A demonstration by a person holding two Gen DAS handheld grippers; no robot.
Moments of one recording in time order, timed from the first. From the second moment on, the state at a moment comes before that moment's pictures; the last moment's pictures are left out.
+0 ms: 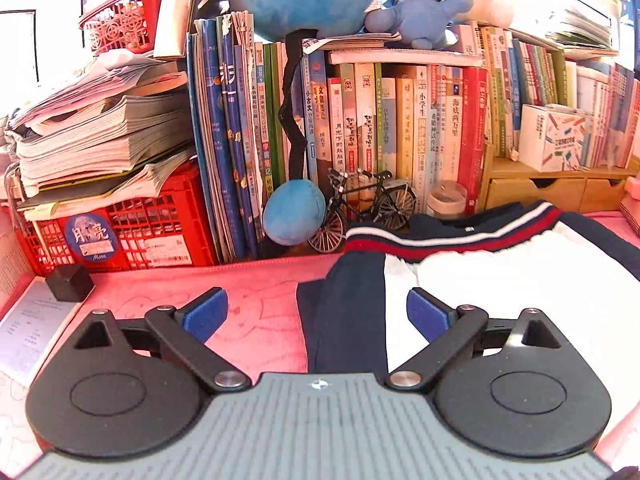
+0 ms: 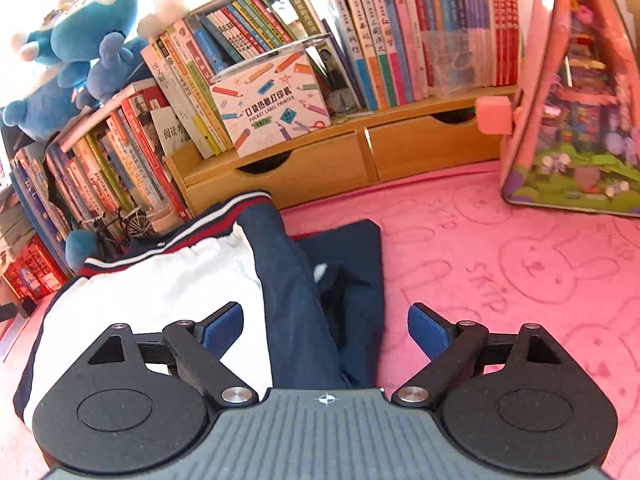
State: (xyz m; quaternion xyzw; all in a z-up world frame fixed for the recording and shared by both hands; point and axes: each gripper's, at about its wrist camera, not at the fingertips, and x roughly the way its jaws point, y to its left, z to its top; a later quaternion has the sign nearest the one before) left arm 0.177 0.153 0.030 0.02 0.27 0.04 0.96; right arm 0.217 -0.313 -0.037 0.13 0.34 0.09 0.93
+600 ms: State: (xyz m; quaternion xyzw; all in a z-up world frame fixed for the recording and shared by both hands) left arm 0.088 0.131 -0.021 0.04 0.32 0.06 0.94; right arm 0.155 -0.325 -0.061 0.24 0.35 0.11 0.90
